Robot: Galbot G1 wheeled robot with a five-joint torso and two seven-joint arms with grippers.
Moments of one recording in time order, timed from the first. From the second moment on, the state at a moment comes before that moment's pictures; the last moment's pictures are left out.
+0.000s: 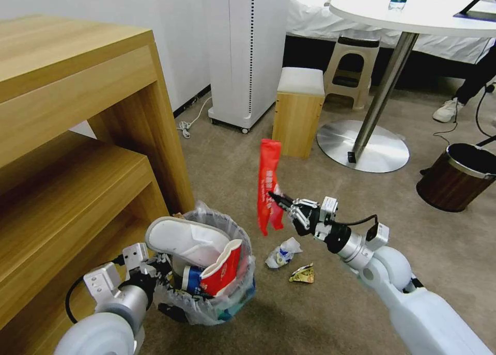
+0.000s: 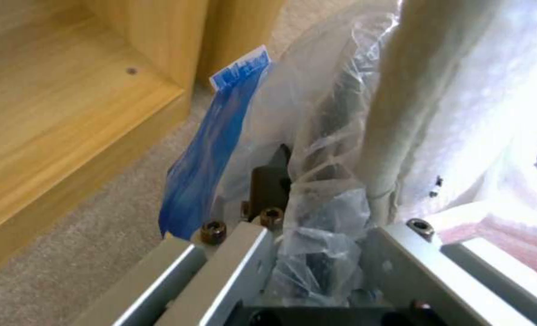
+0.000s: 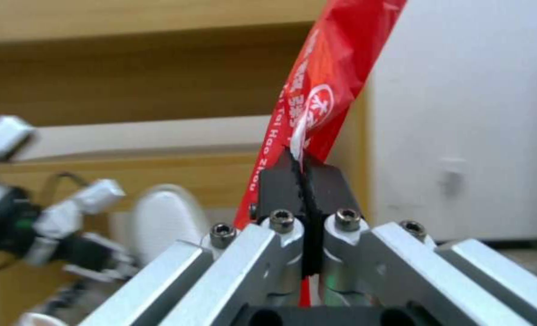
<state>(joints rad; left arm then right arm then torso) 1.63 -1.23 -0.49 -2.45 -0.92 0.62 -0.64 -1.08 0.99 0.24 1.81 0.82 0.19 -0.85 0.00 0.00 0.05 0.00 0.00</state>
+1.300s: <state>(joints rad) 1.67 -1.22 -0.36 -2.49 -0.90 0.65 -0.64 -0.93 1.02 0.13 1.63 0.65 0.21 -1.37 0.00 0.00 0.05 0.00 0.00</state>
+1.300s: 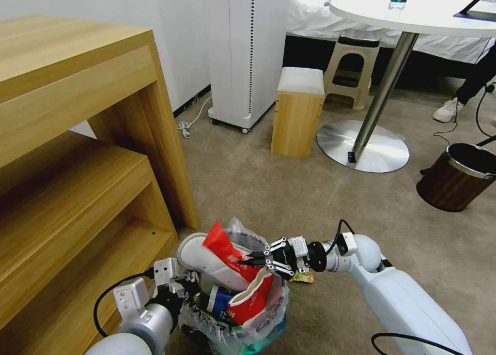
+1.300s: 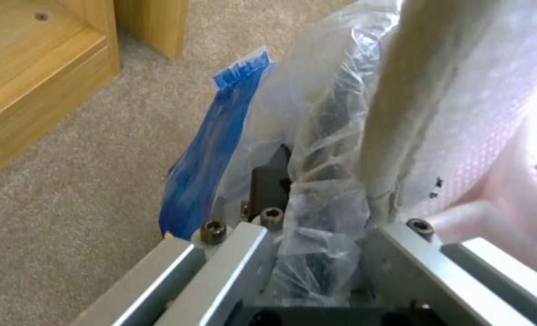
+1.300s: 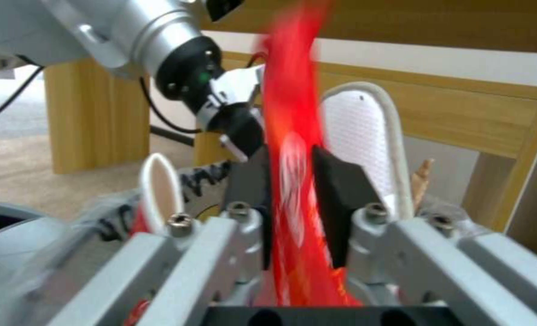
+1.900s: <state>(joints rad) 1.62 -1.20 -0.46 -2.45 -0.93 0.65 -0.66 -1.04 0.95 0.23 1.77 0.76 0.21 -0.80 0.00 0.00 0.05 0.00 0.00</state>
